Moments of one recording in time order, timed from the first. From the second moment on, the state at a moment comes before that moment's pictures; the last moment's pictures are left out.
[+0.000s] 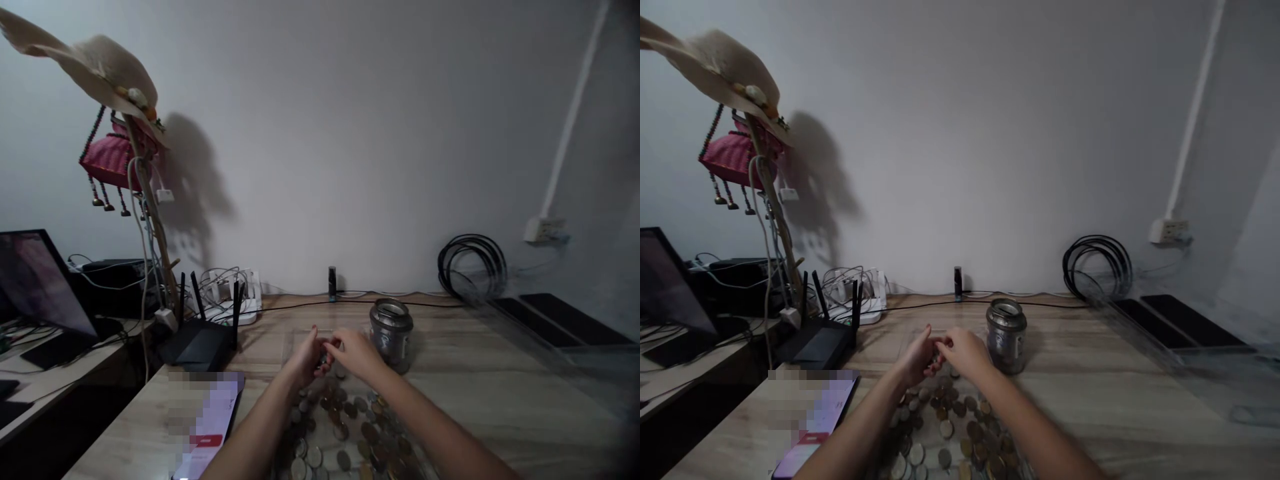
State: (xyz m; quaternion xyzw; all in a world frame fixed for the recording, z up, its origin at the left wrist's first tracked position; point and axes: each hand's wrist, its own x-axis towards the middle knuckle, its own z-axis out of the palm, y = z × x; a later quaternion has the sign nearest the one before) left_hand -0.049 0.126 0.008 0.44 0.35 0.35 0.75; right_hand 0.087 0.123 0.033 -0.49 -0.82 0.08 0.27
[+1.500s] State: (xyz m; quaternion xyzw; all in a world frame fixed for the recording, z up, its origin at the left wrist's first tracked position) left_hand -0.054 0.131 0.000 0.32 0.33 0.37 0.81; right_hand 0.124 0.131 0.061 -0.52 -0.77 0.02 0.38
